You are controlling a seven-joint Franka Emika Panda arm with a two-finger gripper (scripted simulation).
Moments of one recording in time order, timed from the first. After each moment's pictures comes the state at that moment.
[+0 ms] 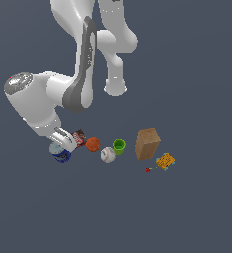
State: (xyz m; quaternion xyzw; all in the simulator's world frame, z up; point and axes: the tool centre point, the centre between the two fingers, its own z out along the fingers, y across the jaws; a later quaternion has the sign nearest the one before) arm 0.025 -0.232 0.145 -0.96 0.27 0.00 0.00
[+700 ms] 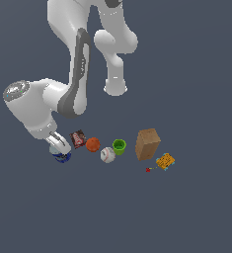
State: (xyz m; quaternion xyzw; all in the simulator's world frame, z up) arm 0.017 -0.261 0.117 -0.95 0.30 0.00 0.00
